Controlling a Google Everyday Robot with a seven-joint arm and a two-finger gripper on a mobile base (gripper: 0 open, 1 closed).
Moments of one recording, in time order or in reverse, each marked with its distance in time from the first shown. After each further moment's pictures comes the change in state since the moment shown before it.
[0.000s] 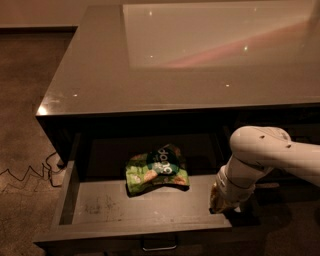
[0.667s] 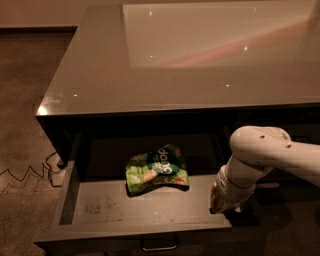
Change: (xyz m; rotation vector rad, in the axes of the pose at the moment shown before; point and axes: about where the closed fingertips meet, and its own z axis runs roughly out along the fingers) arm 0.000 0.000 0.000 0.000 0.000 0.000
